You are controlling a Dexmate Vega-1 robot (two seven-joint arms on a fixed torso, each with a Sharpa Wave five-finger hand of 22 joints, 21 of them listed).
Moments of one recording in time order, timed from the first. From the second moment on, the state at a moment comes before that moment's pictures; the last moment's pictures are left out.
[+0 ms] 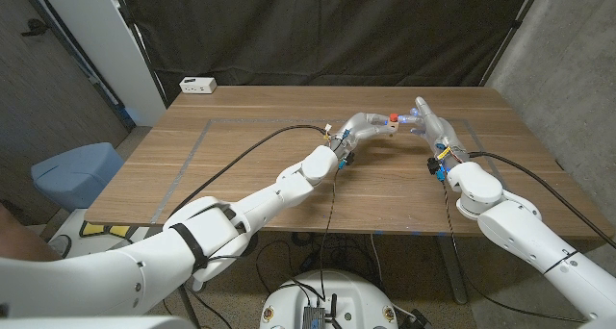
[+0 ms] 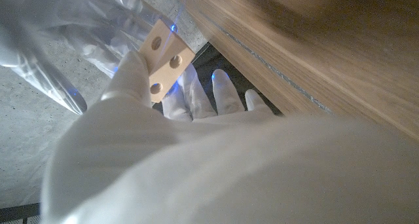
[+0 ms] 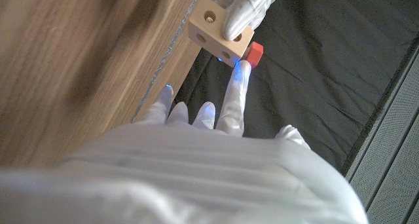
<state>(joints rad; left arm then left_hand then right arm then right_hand) 0.43 0.04 0.86 -0.76 -0.04 -0.50 0.15 0.87 0.02 0.34 -0.19 0.22 0.90 -0.18 0.25 0.20 0.95 -0.21 0.25 0.56 0.57 -0.05 0.21 0.21 0.16 0.13 0.21 0.18 -1.18 -0.74 -0.23 -1.93 0.51 -0.04 -0.35 0.32 0.13 -0.03 0.07 0.29 1.01 -0.01 0.25 0.18 0.21 -0.09 0.20 0.18 0.05 0.08 0.21 0.19 0.23 0.19 0.19 0.16</state>
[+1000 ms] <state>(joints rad) 0.44 0.05 0.86 -0.80 -0.04 -0.47 0.15 0.87 0.02 0.34 -0.20 0.22 0.90 -0.18 0.25 0.20 0.95 -0.21 0.25 0.56 0.58 -0.06 0.21 0.21 0.16 0.13 0.21 0.18 -1.20 -0.73 -0.23 -1.92 0.51 0.03 -0.32 0.32 0.13 -0.03 0.07 0.29 1.03 -0.01 0.25 0.18 0.23 -0.08 0.20 0.18 0.06 0.08 0.21 0.19 0.23 0.19 0.19 0.16</state>
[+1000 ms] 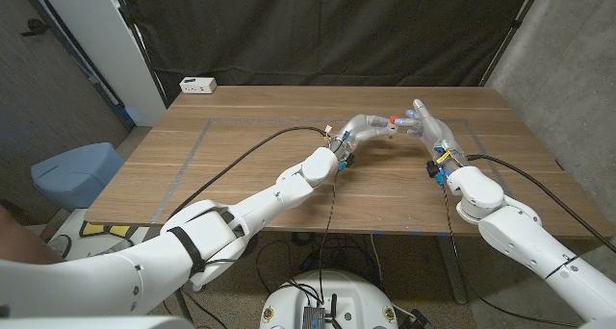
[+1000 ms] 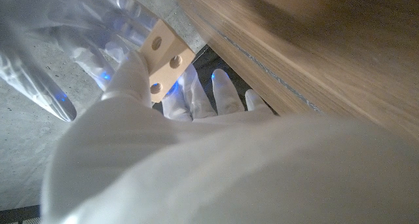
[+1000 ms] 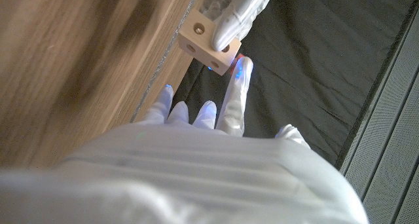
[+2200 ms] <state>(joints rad) 0.41 0.04 0.86 -0.77 -0.03 -0.48 0.16 0.87 0.02 0.34 -0.20 0.22 0.90 -0.18 0.25 0.20 0.95 -0.21 0.25 0.56 0.58 -0.06 0.21 0.21 0.16 0.12 0.21 0.18 -1.17 -0.74 -0.20 -1.90 0.52 -0.01 -0.33 0.32 0.13 -0.03 0.06 0.29 0.87 -0.02 0.18 0.19 0.19 -0.03 0.18 0.18 0.06 0.10 0.20 0.19 0.23 0.20 0.19 0.16</state>
